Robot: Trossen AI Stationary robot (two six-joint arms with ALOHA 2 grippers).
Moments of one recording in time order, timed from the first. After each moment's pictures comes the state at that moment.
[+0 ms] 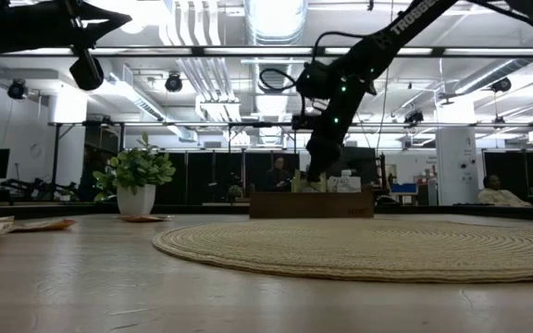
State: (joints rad) left arm 0.52 0.27 0.26 0.29 0.24 -0.92; right arm -0.57 1.87 1.34 -0.44 0.16 -0.39
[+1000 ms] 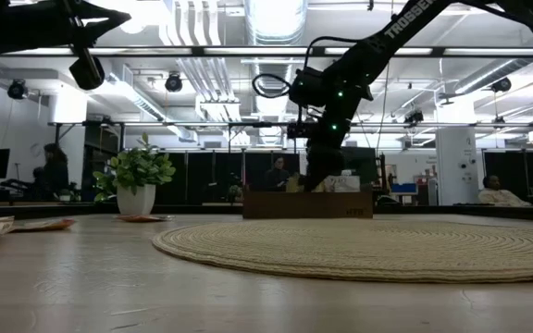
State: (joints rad) left arm 0.52 0.27 0.26 0.29 0.27 -0.92; right arm -0.51 1.93 1.33 -0.46 0.12 -0.47
